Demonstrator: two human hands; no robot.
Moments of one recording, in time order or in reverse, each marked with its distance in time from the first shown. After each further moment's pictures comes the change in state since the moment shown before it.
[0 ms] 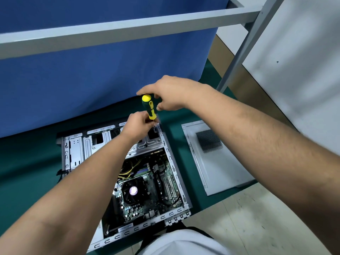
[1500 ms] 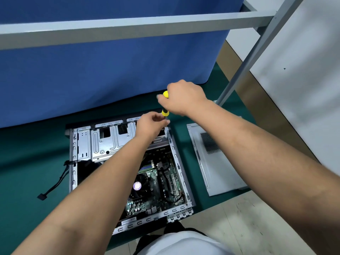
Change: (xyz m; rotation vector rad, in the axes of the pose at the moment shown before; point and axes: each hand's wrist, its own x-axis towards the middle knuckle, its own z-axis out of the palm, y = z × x) left_hand -0.018 0.009 0.023 -0.386 0.144 -0.269; right_hand 0.009 -0.010 0.042 0.048 0.270 0.377
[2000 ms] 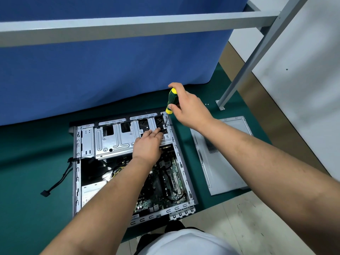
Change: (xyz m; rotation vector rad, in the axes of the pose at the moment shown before) left_hand -0.039 -0.059 0.003 1.020 -0.159 0.285; right_hand -0.025 0.021 0.046 0.403 0.174 -0.194
